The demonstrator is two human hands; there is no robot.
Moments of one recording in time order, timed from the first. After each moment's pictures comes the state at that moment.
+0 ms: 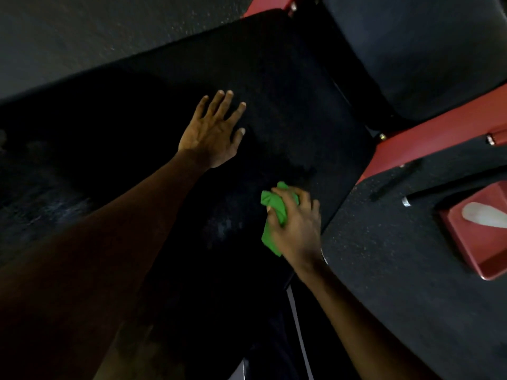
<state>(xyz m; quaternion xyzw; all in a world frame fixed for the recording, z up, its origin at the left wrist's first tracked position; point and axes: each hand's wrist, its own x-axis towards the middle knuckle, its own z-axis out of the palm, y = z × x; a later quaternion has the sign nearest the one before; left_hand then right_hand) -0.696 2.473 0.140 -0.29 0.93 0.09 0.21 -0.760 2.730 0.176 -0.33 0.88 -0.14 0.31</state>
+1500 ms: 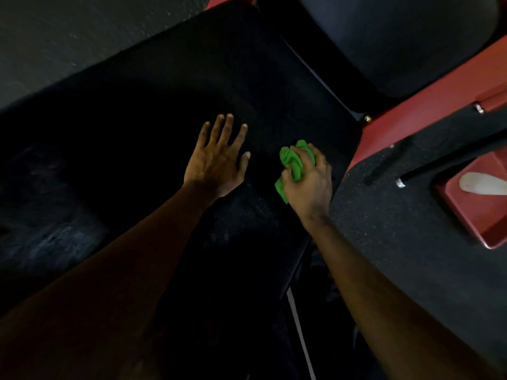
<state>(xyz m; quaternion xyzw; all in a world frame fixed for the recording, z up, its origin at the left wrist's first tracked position) -0.720 2.530 0.129 -0.25 0.94 0.11 0.22 -0.835 2.707 0.118 -0.22 0.93 -0.17 0.26</state>
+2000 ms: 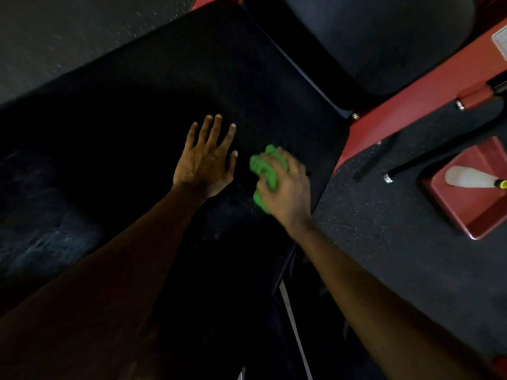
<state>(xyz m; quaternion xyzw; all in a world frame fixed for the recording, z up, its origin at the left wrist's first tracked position) -0.722 2.529 0.132 -0.26 0.93 0.13 0.23 -0.819 2.705 0.129 -0.33 0.89 -0.15 0.26</state>
